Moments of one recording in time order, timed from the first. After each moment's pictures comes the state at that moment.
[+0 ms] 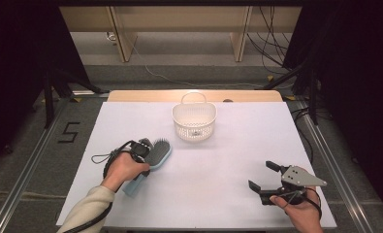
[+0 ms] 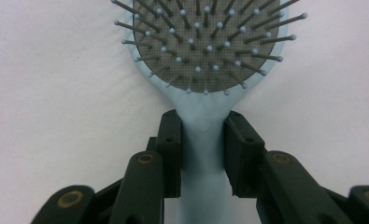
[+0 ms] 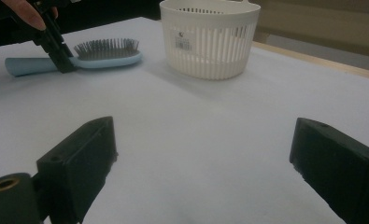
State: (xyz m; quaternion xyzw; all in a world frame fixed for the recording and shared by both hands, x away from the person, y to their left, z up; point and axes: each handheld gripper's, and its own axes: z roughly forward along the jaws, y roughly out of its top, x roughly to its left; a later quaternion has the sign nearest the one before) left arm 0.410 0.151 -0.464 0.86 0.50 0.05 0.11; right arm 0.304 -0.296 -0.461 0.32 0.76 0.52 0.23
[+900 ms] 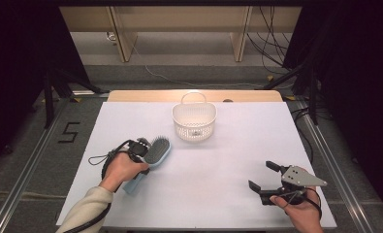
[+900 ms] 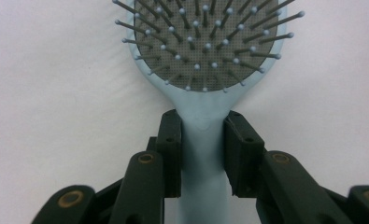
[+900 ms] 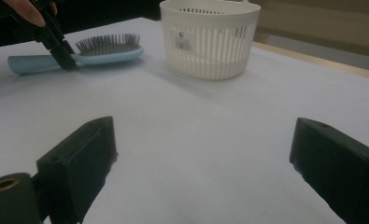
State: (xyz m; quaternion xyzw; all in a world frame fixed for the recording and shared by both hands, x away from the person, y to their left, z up) left arm 0.409 0.155 -0.459 0.85 0.50 0.06 0.13; right arm 0.304 -0.296 -0.461 0.32 0.76 0.52 0.22
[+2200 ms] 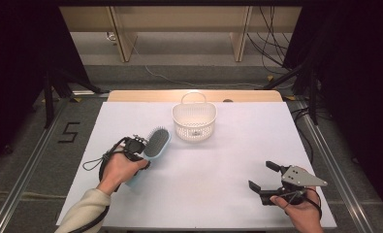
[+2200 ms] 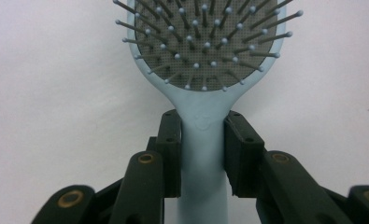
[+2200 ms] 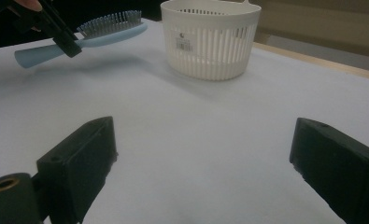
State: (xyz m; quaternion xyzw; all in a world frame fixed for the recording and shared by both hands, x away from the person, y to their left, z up) left arm 0.402 0.160 -0.445 0.83 0.51 0.10 0.21; right arm 0.304 -0.296 -0.461 0.32 0.76 0.52 0.22
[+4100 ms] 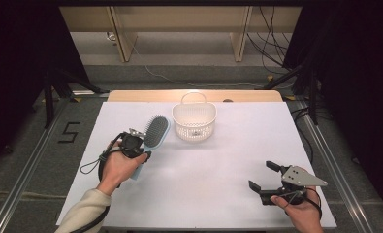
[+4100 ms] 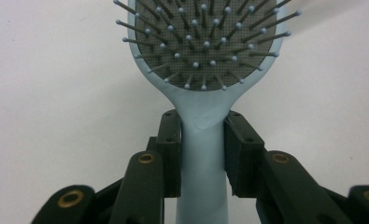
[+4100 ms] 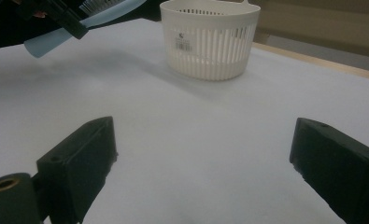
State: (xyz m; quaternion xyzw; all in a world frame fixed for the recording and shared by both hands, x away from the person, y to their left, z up) left arm 0.400 0.161 -0.429 0.80 0.51 0.16 0.28; right arm 0.304 -0.296 -0.461 0.32 0.76 0.52 0.22
